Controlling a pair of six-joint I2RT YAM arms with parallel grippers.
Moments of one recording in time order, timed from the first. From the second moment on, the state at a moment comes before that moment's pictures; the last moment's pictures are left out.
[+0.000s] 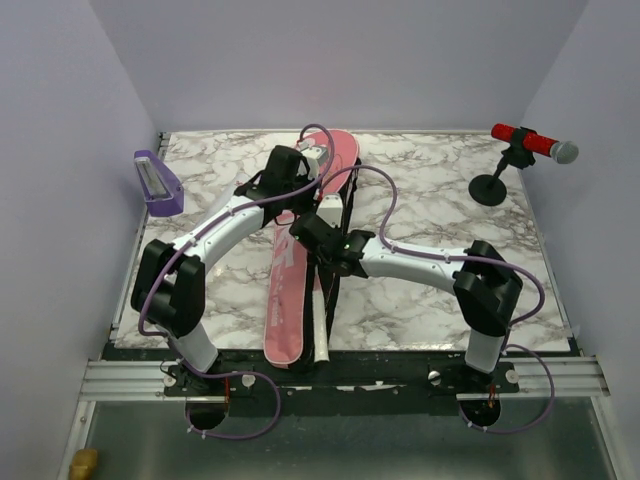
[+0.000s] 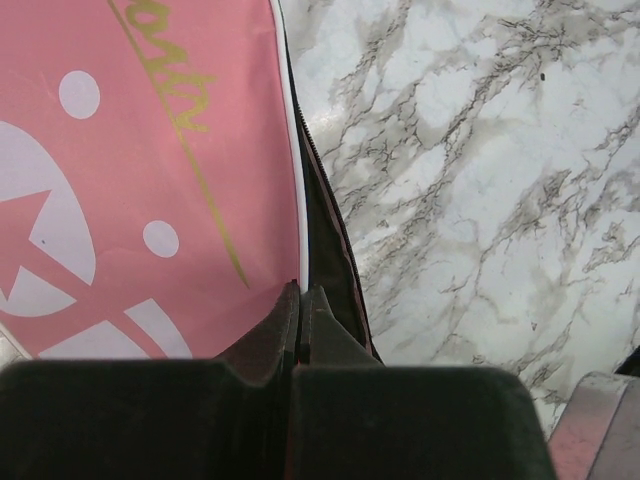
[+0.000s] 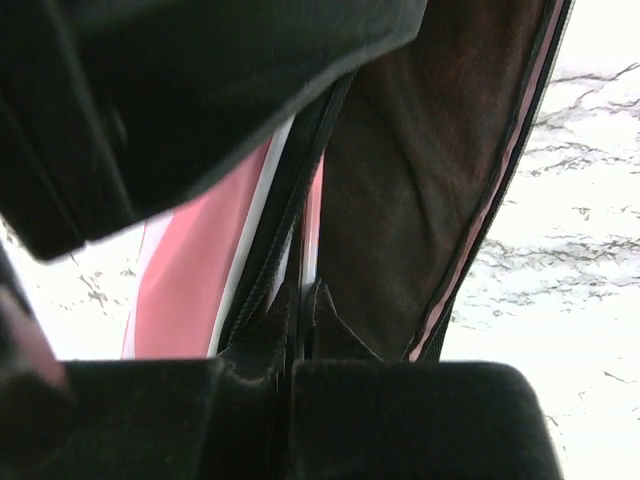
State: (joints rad) left arm -0.49 1.67 1.30 -0.29 0.32 -0.20; right arm 1.02 1.83 1.33 -0.36 0.53 0.76
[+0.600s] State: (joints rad) left arm -0.48 1.59 1.27 -0.25 0.39 -0.26; right arm 0.96 1.80 1.31 -0.29 0.64 0.75
